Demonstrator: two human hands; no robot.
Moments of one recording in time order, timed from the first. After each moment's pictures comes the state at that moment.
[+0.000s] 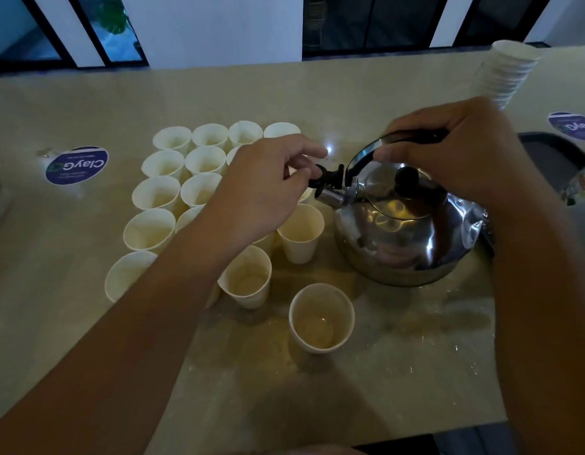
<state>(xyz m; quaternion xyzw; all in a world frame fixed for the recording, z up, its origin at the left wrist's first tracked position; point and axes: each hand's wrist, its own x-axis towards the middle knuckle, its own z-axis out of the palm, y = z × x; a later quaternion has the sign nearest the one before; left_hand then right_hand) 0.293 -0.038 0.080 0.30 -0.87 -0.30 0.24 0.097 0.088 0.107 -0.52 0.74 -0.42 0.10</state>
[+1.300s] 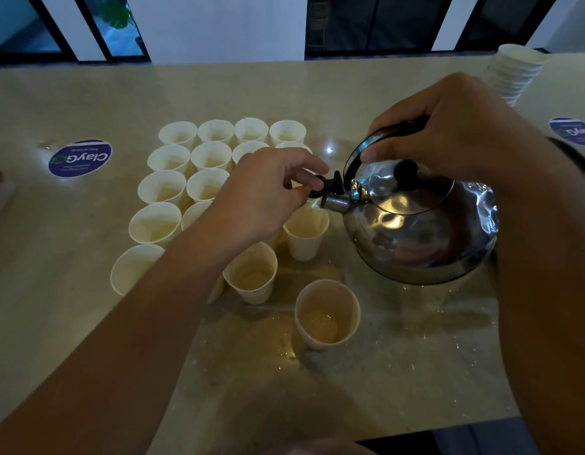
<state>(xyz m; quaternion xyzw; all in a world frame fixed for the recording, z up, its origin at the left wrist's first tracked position) 0.303 -0.040 0.072 0.31 -0.87 -0.34 0.19 0.104 0.070 0.132 -0.59 0.75 -0.28 0.09</state>
